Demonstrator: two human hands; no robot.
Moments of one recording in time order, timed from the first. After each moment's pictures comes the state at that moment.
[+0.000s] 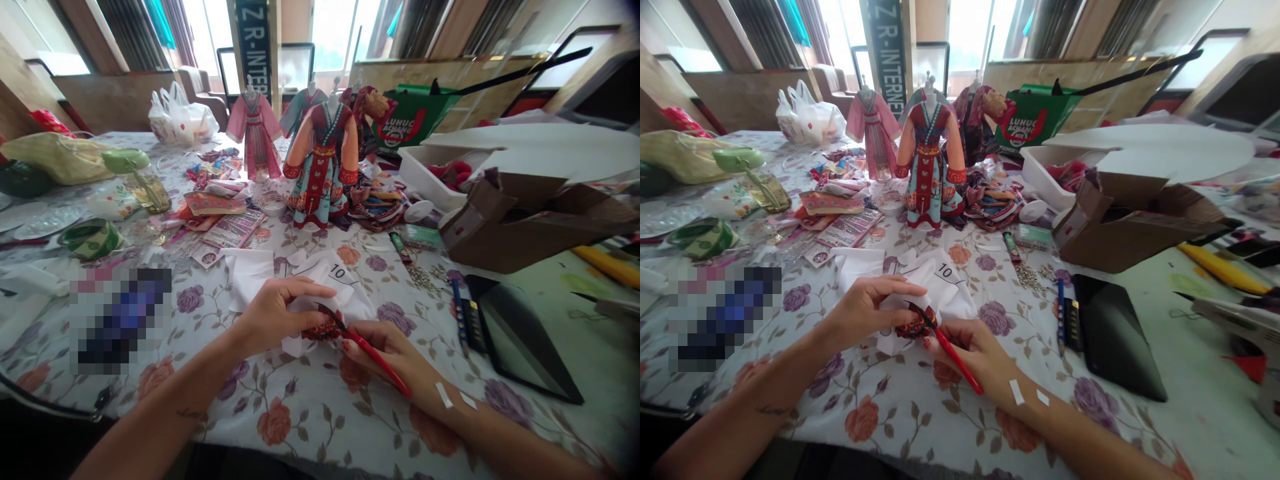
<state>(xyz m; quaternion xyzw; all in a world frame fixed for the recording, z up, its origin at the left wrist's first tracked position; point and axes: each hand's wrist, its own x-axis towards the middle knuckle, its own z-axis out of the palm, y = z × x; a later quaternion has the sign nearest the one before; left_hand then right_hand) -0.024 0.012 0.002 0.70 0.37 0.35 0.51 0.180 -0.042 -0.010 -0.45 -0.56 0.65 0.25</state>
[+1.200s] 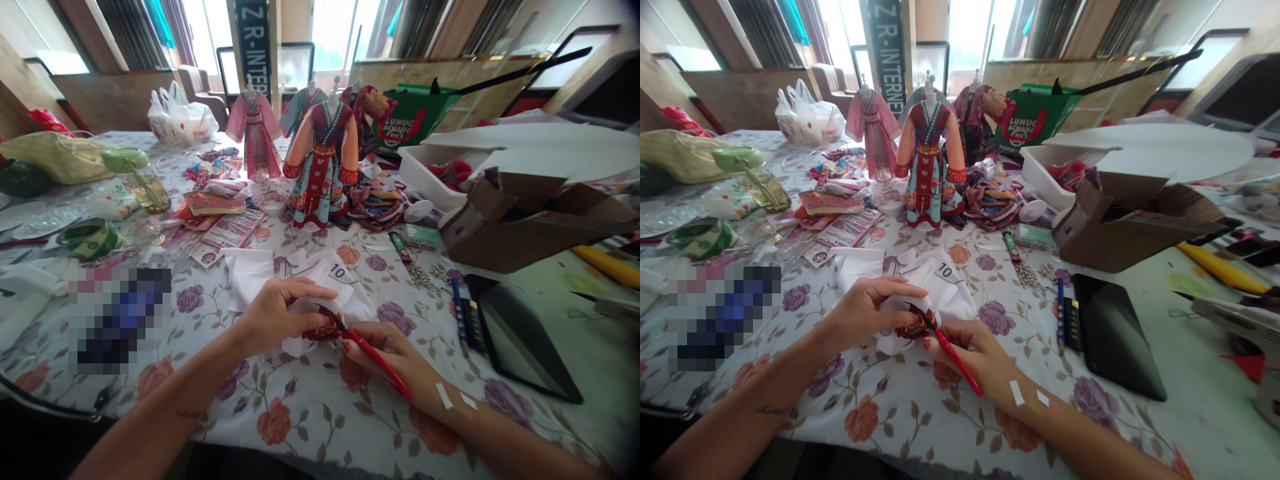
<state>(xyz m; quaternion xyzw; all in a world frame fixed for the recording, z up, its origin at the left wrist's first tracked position) -0.024 0.011 0.003 0.70 0.35 0.35 0.51 0.180 -0.042 -0.008 -0.45 -0.57 0.64 0.25</state>
